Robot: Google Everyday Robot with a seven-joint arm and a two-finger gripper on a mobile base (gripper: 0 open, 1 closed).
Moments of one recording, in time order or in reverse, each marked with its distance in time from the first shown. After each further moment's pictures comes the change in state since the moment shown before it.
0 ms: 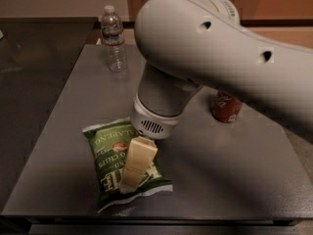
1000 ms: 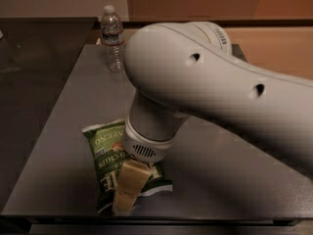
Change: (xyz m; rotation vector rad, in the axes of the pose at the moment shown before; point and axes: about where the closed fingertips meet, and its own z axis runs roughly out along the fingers) arm -0.001 0.034 0.020 -0.024 -0.005 -0.010
